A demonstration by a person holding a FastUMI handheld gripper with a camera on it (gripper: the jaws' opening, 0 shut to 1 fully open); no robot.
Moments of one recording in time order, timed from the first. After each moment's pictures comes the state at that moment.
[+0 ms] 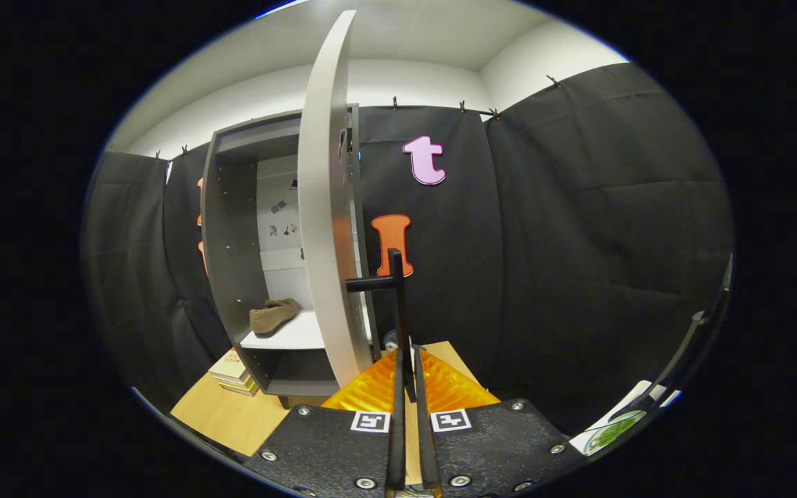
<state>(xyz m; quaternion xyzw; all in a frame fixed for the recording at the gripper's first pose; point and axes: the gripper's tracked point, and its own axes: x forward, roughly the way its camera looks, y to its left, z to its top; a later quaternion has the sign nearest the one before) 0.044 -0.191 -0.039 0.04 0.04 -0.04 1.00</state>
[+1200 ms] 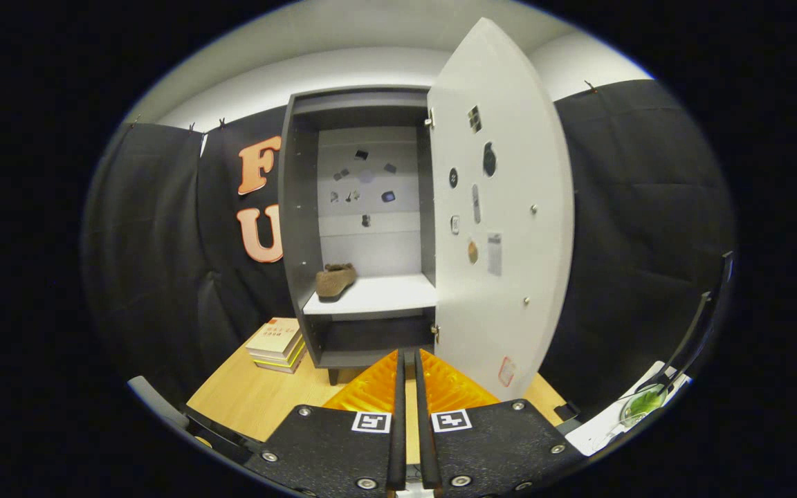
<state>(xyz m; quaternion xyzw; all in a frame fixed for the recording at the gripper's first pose) -0.007 -0.015 -0.097 0.03 0.10 0.01 0.99</state>
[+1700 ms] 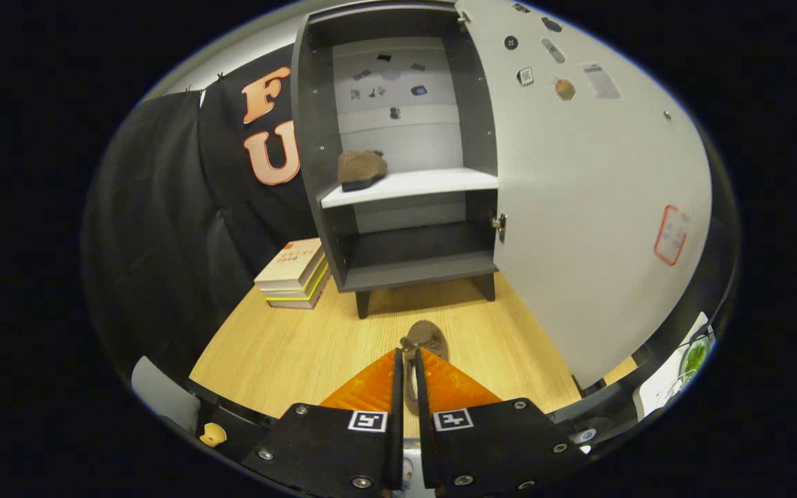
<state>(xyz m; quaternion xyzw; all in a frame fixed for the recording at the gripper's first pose) 0.034 0.070 -0.278 0.04 0.26 0.06 0.96</state>
